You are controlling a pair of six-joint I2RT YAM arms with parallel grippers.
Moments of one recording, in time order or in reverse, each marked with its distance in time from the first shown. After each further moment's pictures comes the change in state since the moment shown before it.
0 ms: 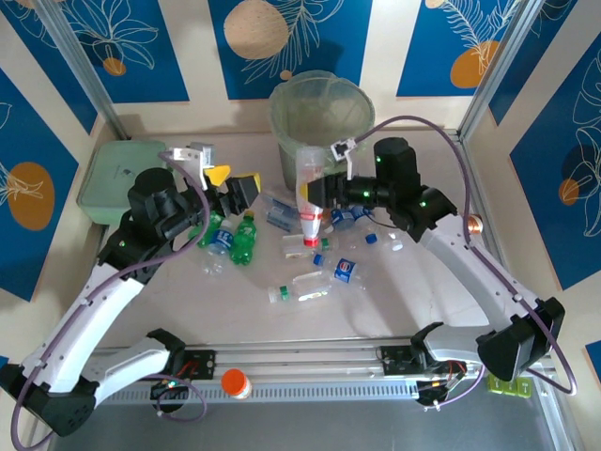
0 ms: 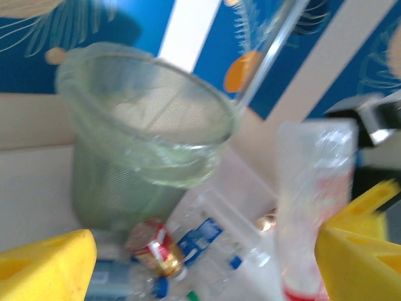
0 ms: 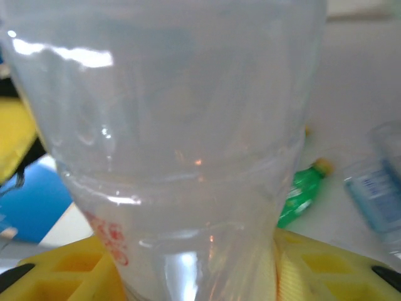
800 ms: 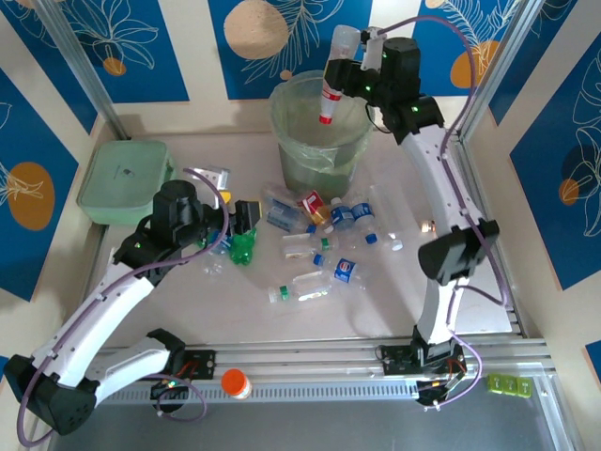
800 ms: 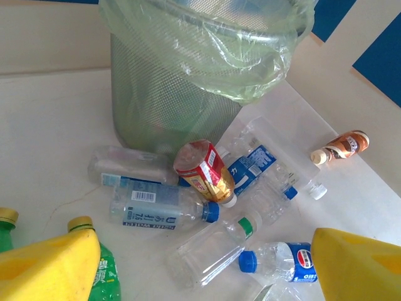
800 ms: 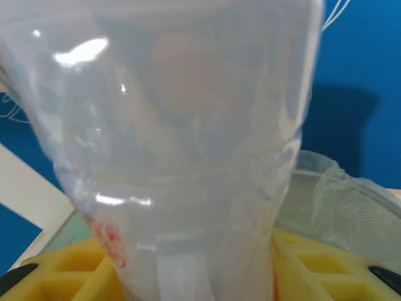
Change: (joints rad) left arm 0.000 0.004 -0.125 -0.092 -0.031 0.089; right arm -0.209 0.709 1.002 -0.132 0.336 -0.078
